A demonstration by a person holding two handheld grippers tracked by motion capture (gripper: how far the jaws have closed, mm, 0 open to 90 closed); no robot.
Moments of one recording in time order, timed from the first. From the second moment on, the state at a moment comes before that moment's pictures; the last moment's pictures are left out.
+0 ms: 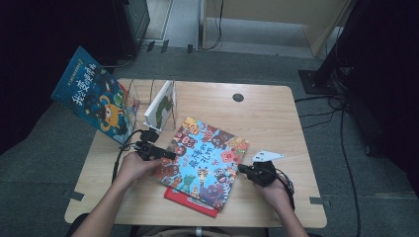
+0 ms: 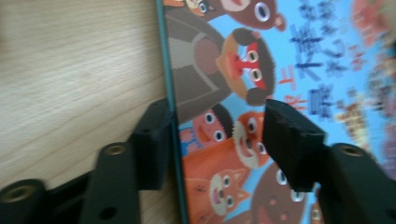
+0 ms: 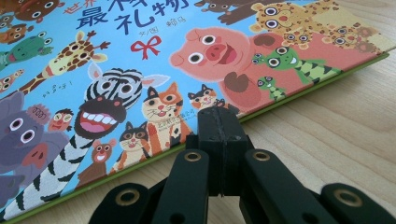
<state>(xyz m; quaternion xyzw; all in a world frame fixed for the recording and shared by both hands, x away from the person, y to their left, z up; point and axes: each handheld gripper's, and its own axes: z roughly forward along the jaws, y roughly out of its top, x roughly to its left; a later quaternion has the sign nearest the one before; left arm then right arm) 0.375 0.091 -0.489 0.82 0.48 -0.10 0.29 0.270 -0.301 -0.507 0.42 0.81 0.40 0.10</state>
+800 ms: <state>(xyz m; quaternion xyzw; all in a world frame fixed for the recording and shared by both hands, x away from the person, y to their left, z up) 0.373 0.059 -0.410 0.81 0.43 -0.22 0.32 0.277 -0.289 -0.517 0.41 0.82 0.39 0.09</state>
